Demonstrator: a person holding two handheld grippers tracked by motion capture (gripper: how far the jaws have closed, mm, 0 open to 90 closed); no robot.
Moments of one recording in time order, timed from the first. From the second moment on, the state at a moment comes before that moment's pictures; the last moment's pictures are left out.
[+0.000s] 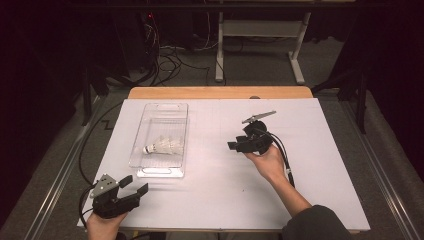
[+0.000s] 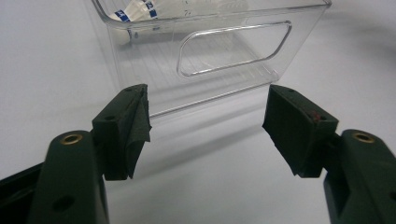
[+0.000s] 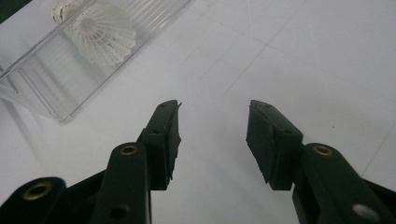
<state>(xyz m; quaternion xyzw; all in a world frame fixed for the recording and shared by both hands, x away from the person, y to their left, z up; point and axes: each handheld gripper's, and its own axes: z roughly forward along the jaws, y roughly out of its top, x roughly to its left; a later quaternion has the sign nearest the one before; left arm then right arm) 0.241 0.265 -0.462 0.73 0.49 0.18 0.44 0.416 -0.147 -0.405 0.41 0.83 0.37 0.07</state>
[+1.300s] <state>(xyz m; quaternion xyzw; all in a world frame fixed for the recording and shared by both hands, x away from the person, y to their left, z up) 0.242 0.264 -0.463 0.73 0.49 0.18 0.44 0.401 -0.182 -0.405 0.42 0.82 0.37 0.08</state>
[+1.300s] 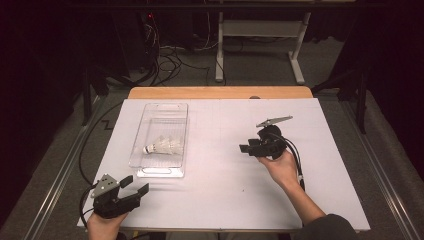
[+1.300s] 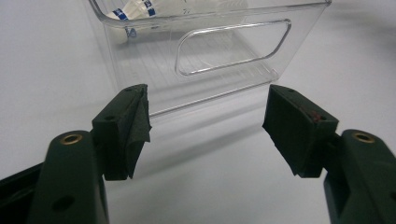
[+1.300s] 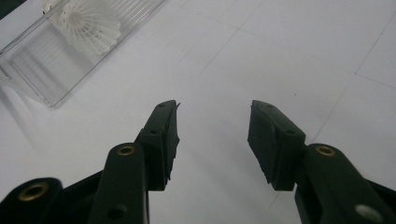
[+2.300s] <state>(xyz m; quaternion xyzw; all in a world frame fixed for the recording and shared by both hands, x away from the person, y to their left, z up) 0.241 0.263 -0.463 0.73 0.48 0.18 0.44 0.386 -0.208 -0.409 0.44 0.81 0.38 0.08</state>
